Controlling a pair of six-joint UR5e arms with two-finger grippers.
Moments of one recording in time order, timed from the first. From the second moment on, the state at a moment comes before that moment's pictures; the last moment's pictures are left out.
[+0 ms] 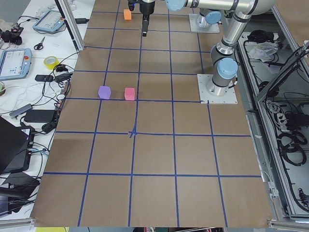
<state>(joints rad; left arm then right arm) -1.55 -1.52 -1.56 -1.52 1.60 0.02 1.64 -1.53 1.49 -1.65 -1.57 0.03</state>
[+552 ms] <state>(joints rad) -1.55 -1.52 -1.57 -1.52 1.60 0.02 1.64 -1.52 1.49 -1.65 -1.57 0.03</state>
